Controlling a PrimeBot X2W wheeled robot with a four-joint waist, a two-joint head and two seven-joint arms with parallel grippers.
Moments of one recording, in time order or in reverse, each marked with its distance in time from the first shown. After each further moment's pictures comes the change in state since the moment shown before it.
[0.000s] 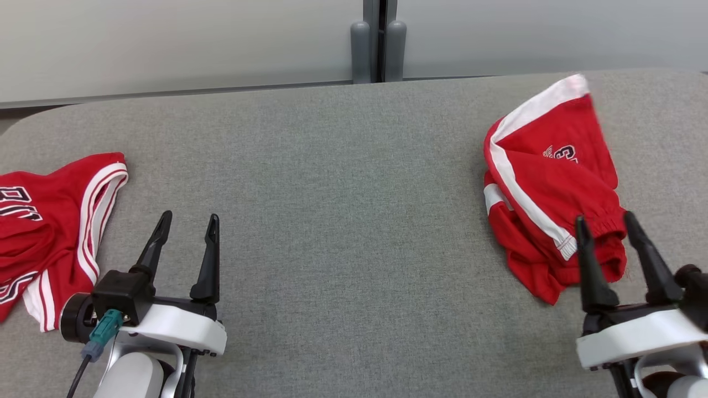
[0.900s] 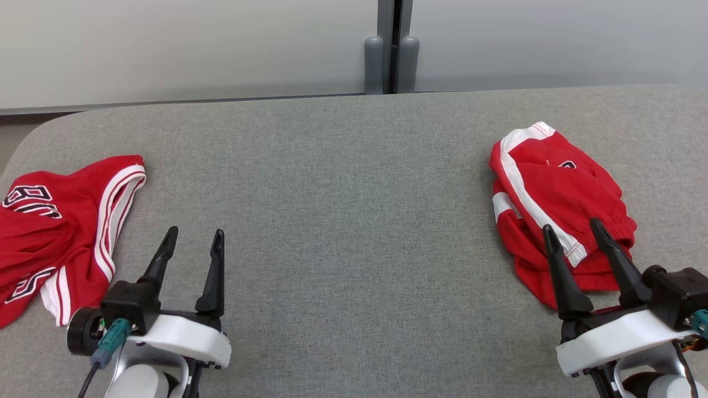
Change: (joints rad) left arm 0.037 0.008 -0.026 -0.007 -0.017 0.016 0.021; right arm -0.004 -0.034 0.103 0.022 0.011 0.000 0.019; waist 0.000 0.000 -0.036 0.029
